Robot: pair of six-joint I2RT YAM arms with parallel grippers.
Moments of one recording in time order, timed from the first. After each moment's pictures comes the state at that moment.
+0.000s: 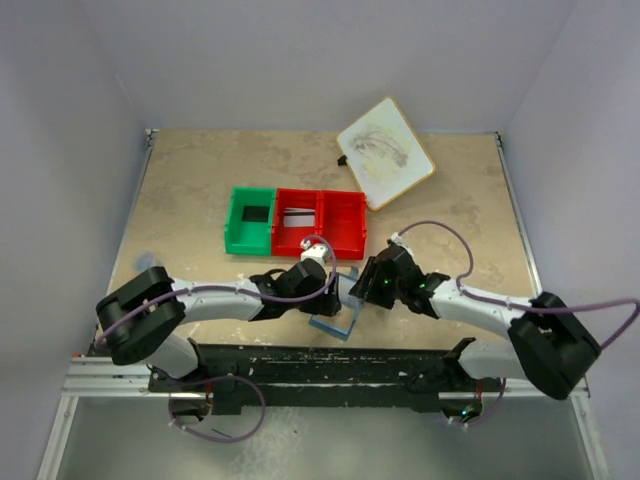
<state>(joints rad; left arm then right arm) -1.03 1.52 0.70 -0.03 -0.12 -0.76 0.71 1.20 0.45 -0.14 0.03 1.01</state>
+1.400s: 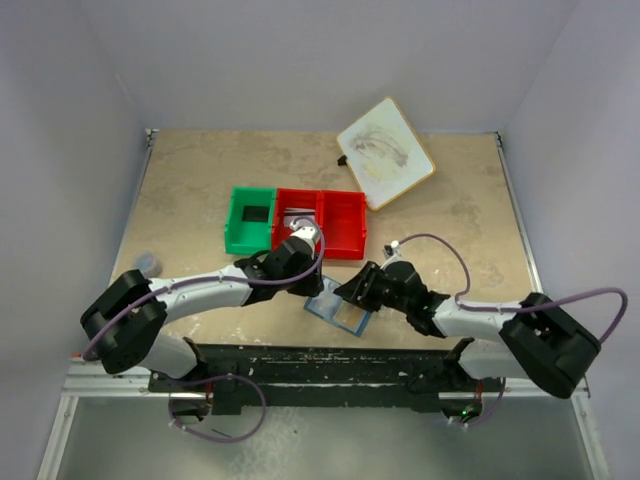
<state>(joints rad) -0.89 1.44 0.74 -0.12 -0.09 -0.62 0.77 1.24 0.27 0.43 -0.10 1.19</state>
